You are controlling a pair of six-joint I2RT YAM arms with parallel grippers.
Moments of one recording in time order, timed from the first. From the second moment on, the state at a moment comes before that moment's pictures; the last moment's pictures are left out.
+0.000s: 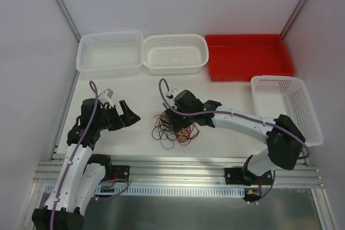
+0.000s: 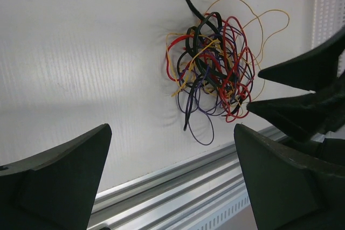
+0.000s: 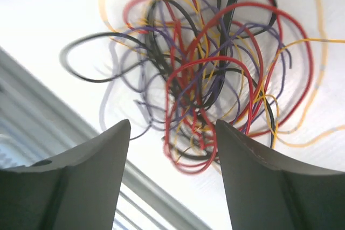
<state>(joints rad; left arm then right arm) -0.08 0.62 0.57 -0.65 0.44 -0.49 0.97 1.58 1.05 -0.46 -0.03 0.31</state>
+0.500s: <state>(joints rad) -0.11 0.78 0.56 -0.56 0.47 -0.59 0.99 1.51 1.05 -0.37 0.22 0.66</state>
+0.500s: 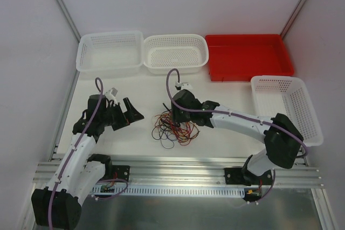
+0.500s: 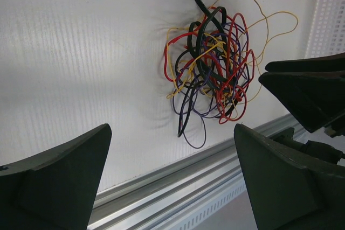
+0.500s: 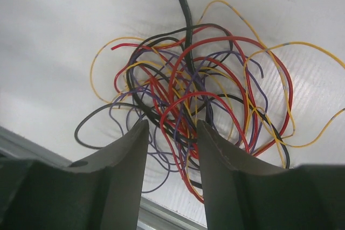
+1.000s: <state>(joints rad) -0.11 0.79 0.53 -0.52 0.49 -0.62 0.99 1.62 1.05 -0.37 0.34 0.90</state>
